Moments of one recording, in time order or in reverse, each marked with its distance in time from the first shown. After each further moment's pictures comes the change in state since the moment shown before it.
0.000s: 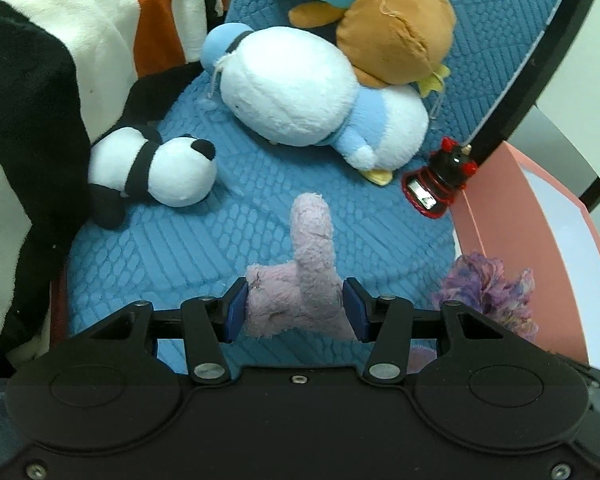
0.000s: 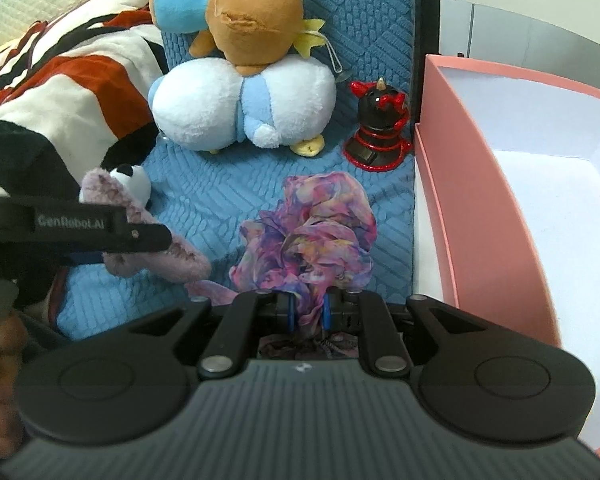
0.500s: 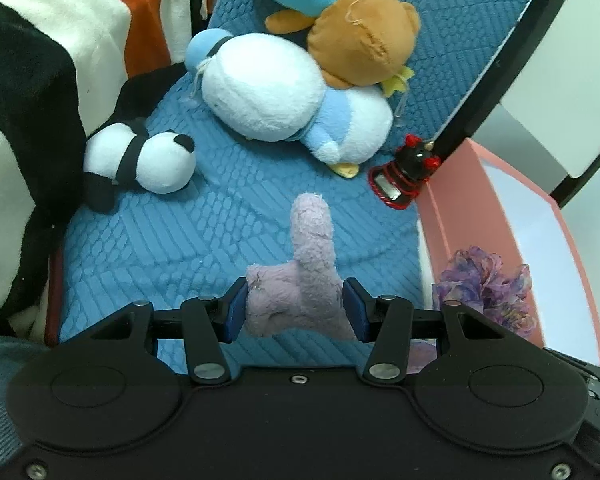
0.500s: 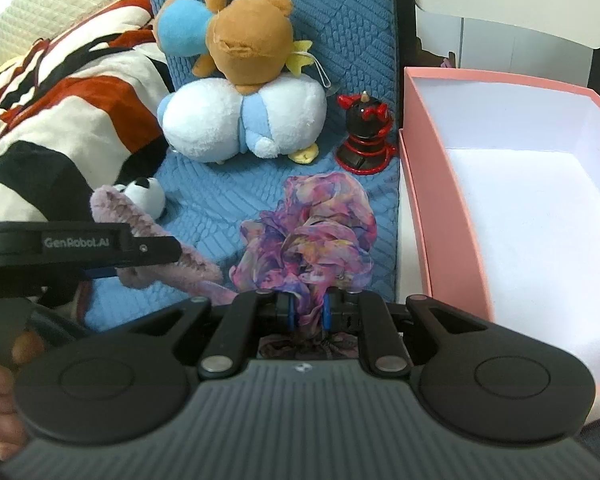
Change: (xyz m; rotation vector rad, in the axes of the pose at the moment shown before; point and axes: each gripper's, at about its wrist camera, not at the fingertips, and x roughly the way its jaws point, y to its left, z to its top) left arm -0.035 -0.016 -0.008 -0.021 0.009 -0.056; right arm -0.045 -0.010 0.003 0.045 0.003 0.021
